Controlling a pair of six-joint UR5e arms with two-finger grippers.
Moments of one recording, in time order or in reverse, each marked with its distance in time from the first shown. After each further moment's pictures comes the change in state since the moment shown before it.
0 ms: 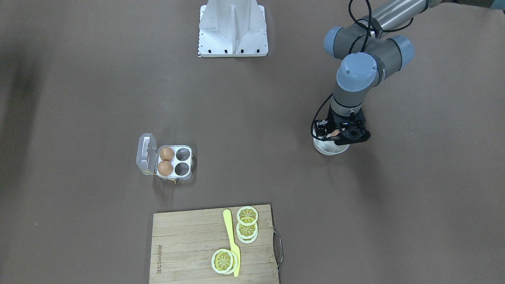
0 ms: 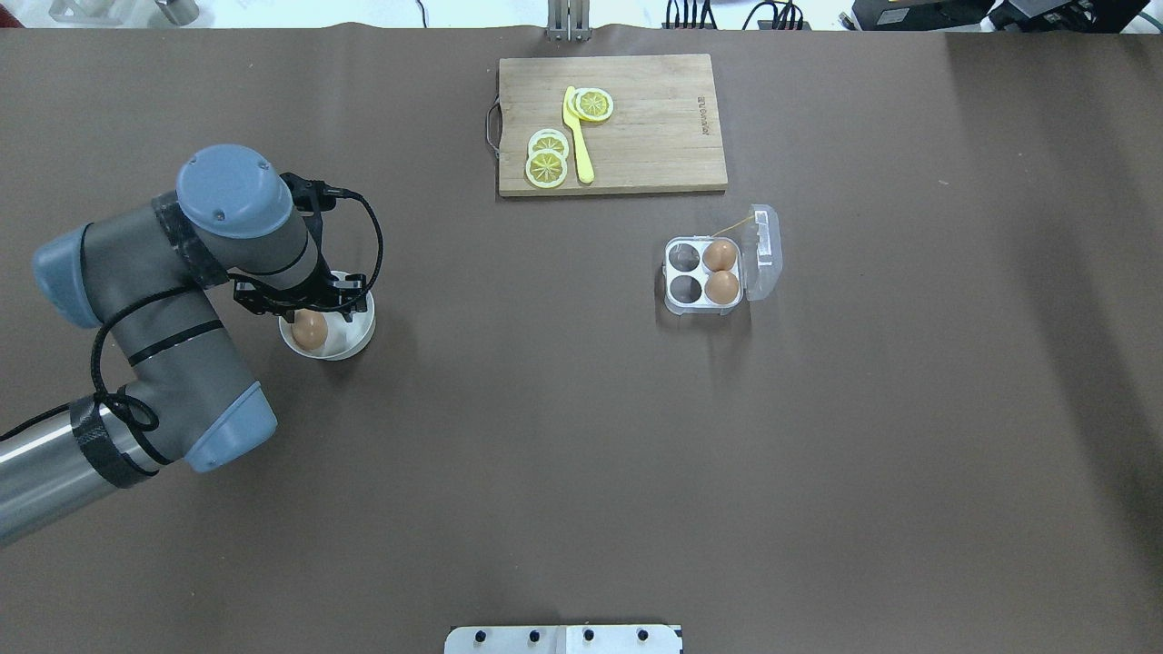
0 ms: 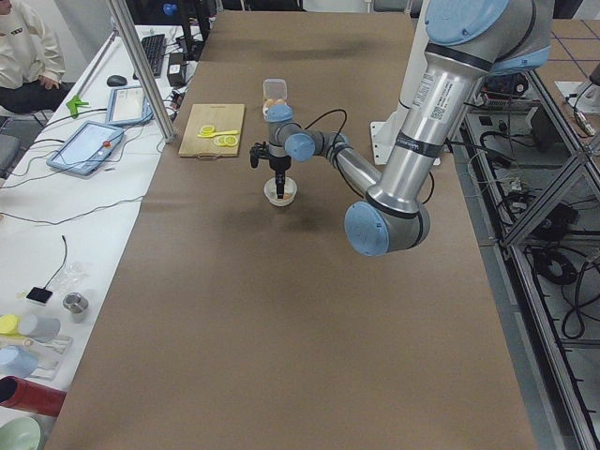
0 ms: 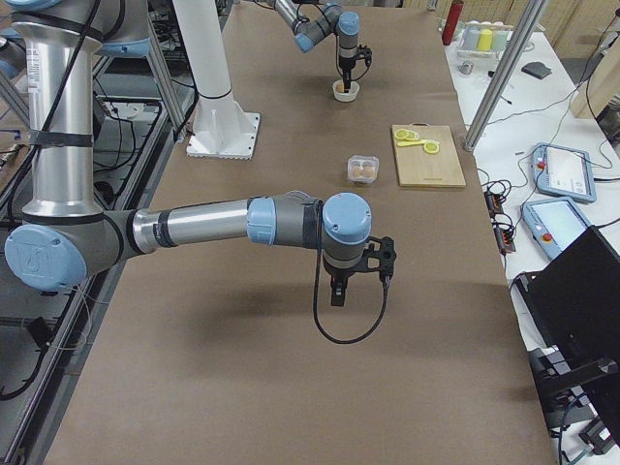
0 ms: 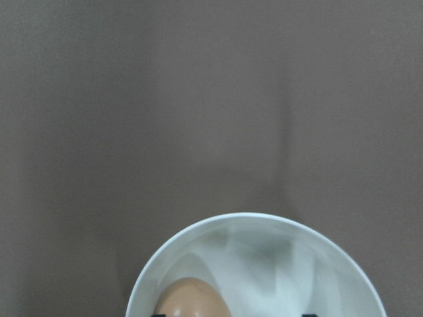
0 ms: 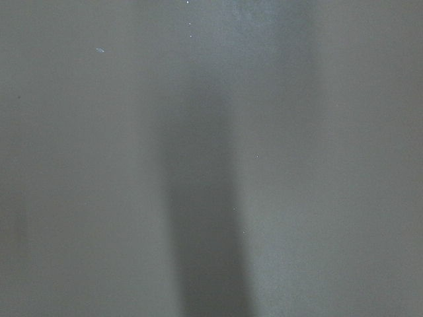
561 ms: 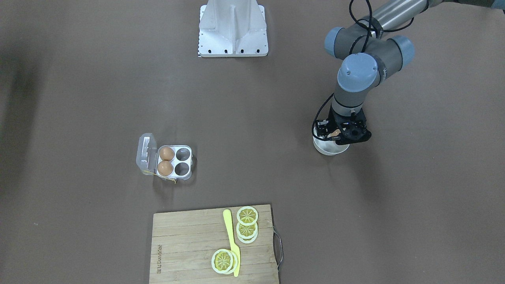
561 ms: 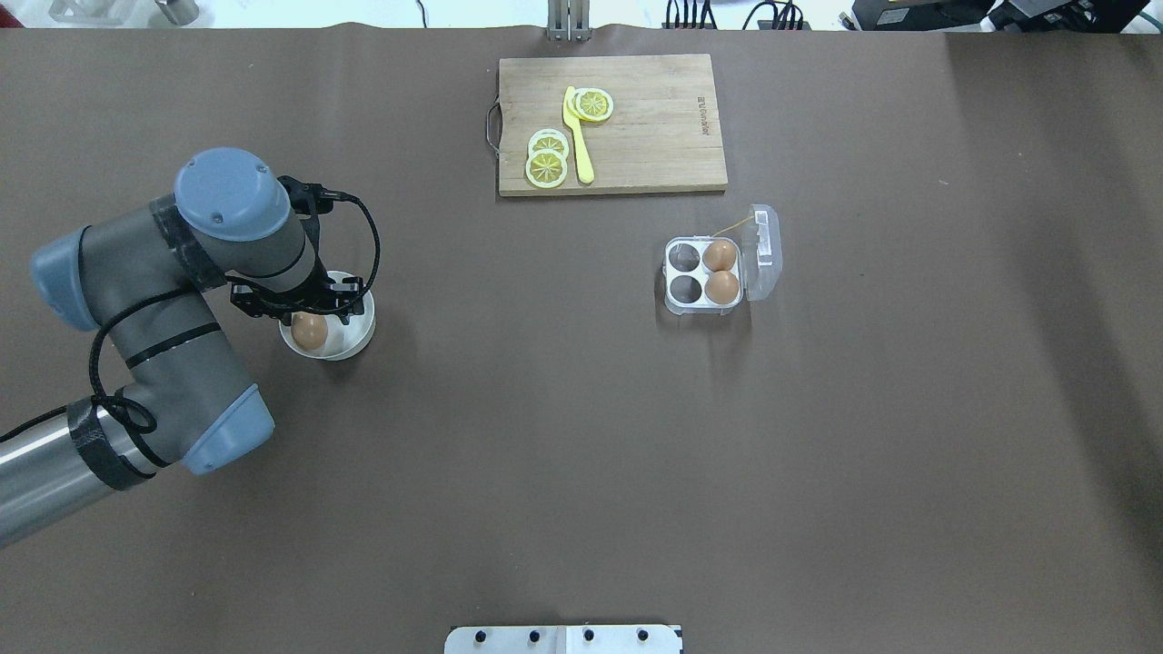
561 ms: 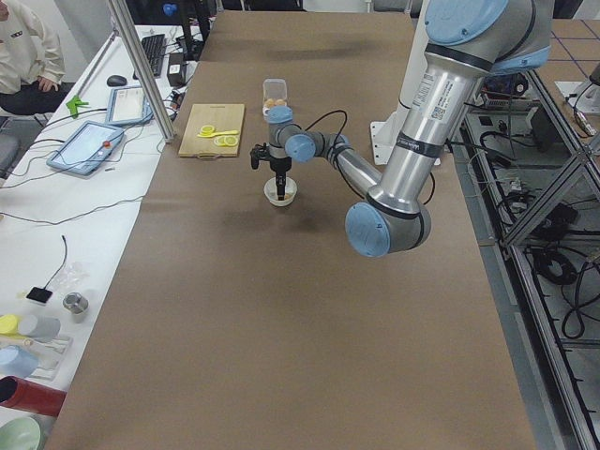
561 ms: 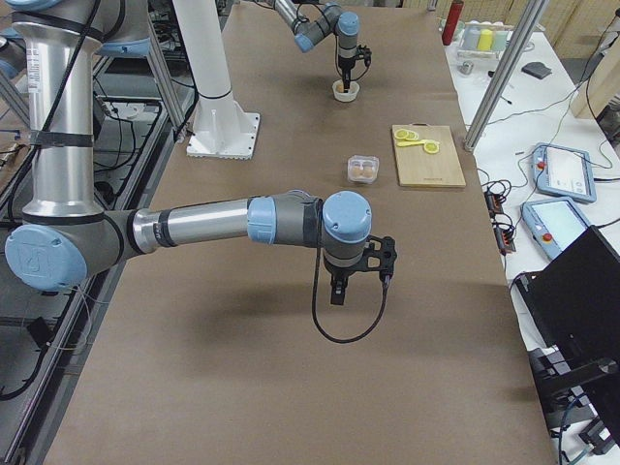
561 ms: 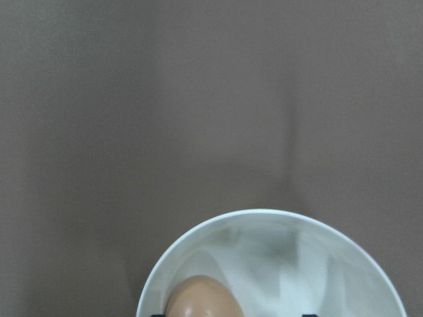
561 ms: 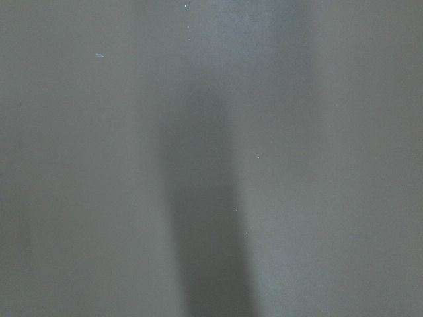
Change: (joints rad) left arm 0.002 0.005 0.000 0.002 -0.001 -0.002; right arm 0.000 0.002 0.003 0.002 0.002 0.022
